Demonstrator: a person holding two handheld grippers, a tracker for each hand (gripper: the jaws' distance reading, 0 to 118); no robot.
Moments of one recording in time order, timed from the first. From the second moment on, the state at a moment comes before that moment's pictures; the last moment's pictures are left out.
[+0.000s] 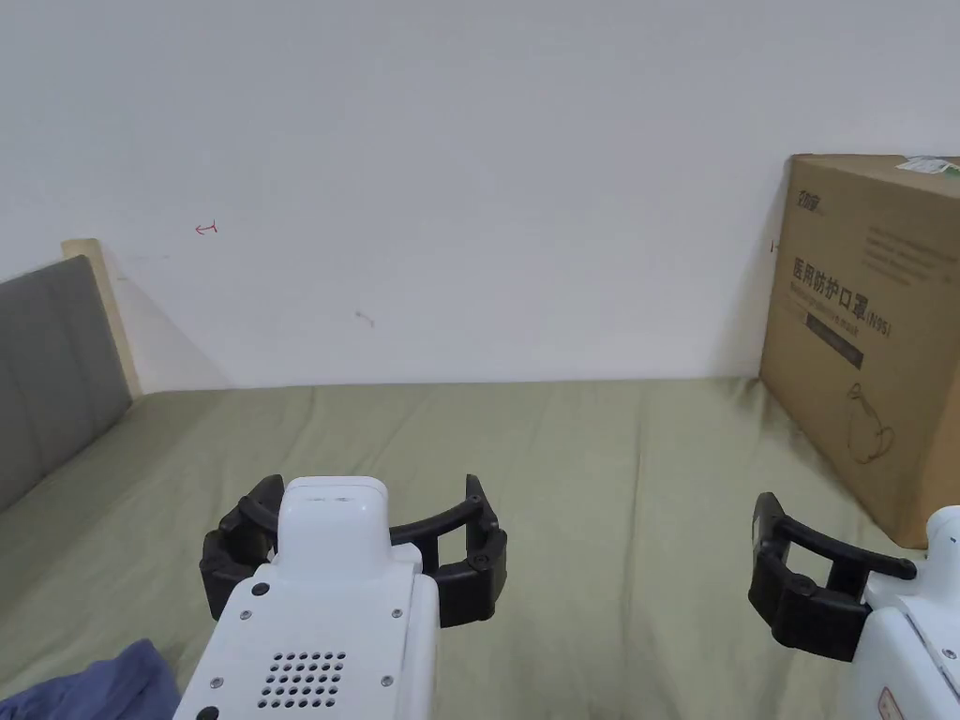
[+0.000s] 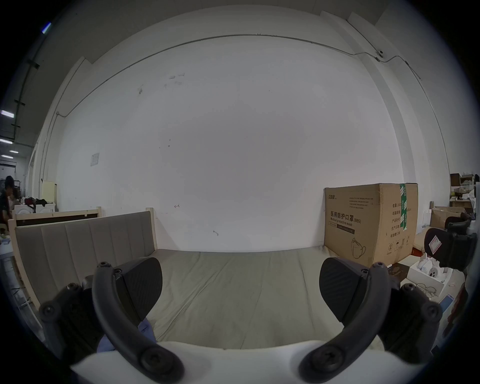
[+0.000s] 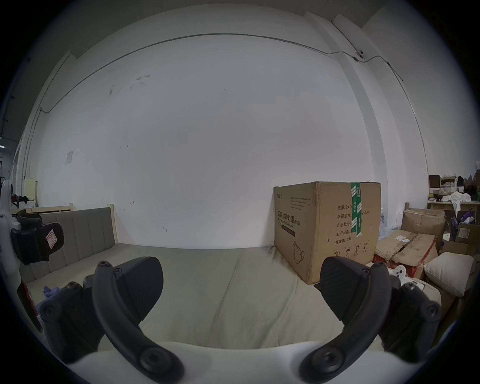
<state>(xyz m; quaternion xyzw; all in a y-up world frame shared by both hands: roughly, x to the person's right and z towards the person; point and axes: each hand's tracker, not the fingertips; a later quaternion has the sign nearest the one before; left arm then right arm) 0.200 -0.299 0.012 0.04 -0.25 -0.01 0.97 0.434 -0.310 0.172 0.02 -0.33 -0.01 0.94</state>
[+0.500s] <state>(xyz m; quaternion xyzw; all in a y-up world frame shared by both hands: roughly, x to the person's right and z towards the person) 0.196 -0.296 0.012 0.03 -0.25 0.00 0.97 0.424 -0.312 0.177 0.04 -0.31 0.00 0.95</state>
